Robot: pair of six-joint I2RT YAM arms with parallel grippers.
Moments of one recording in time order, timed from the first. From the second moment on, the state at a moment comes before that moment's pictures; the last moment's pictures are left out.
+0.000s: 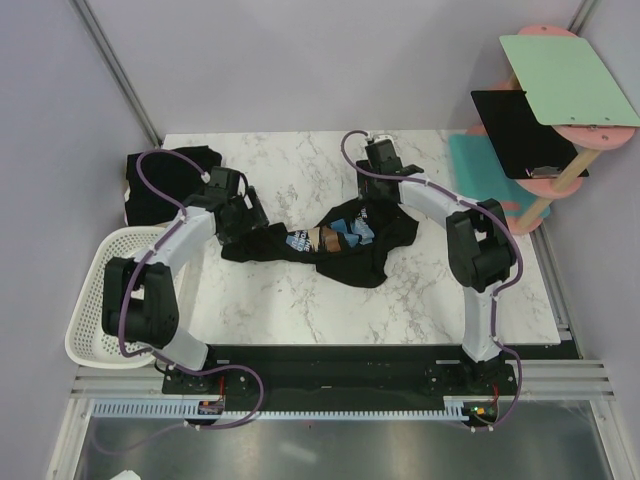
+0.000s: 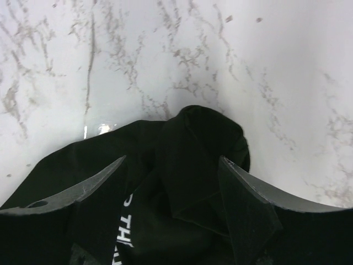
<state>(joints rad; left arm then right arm) -0.20 1.55 1.10 -0.55 -0.04 -0.58 0.42 2.06 1.59 -0.33 0.21 0.23</state>
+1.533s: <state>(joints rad) -0.22 1.66 1.09 -0.50 -0.04 -0.57 0.41 1.36 0.82 -0.38 0.22 0.46</state>
